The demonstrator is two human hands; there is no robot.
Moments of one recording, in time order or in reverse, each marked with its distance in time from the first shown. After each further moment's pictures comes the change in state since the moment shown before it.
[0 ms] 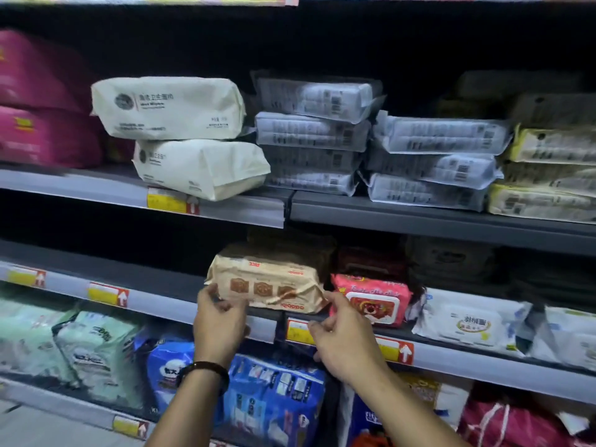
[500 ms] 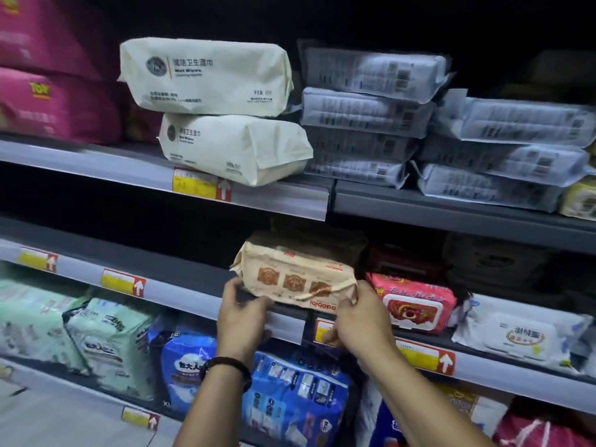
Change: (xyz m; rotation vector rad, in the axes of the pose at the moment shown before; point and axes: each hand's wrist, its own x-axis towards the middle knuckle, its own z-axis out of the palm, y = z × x) left_hand 0.030 -0.019 -0.009 -0.164 -0.123 -0.115; right_hand 0.047 -0.022 0.043 0.162 0.101 0.160
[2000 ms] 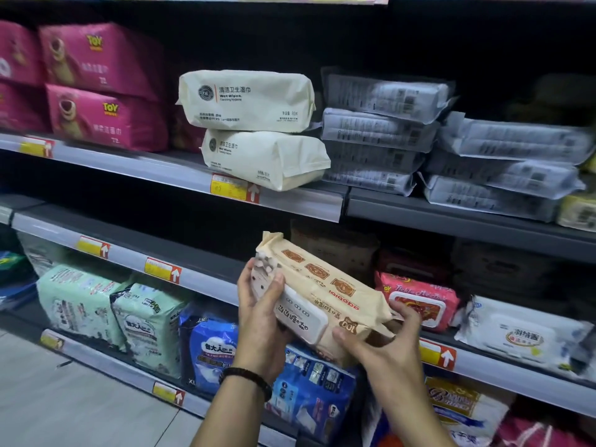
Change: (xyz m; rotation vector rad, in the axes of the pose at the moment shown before) left_hand -0.064 0.019 -0.006 -0.527 -0.197 0.084; right_hand -0.084 0.029 -0.032 0.388 -0.057 -0.107
